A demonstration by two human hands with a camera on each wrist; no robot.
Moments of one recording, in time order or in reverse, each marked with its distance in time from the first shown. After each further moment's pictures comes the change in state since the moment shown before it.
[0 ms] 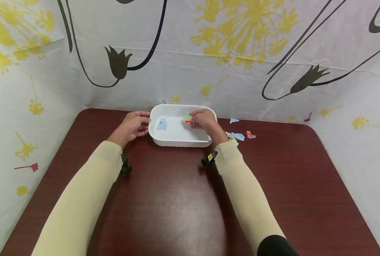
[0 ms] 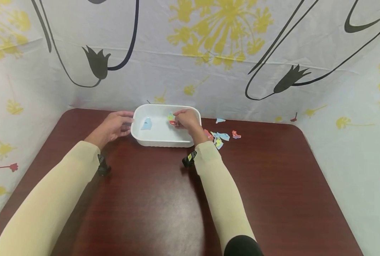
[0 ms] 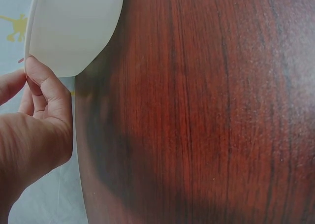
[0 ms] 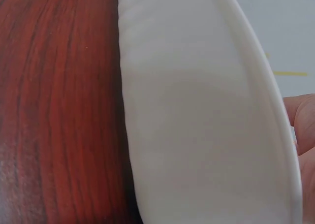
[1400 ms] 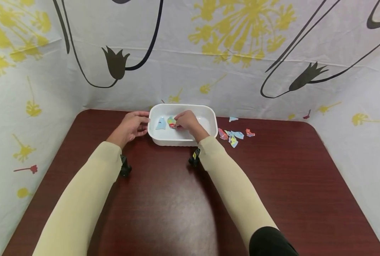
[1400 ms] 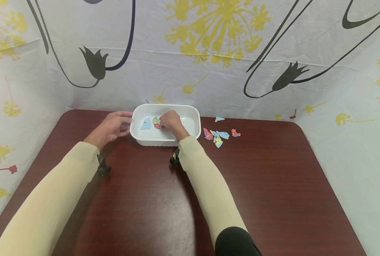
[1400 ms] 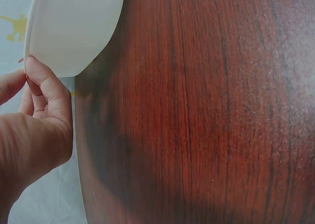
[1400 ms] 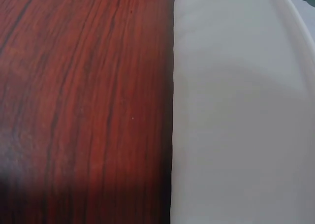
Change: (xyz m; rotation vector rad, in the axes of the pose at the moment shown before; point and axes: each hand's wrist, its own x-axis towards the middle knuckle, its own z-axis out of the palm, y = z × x) left_hand -0.002 0.001 0.001 0.006 -0.006 -0.004; right_hand 0.021 0.005 0.052 -0.299 -0.015 -0.016
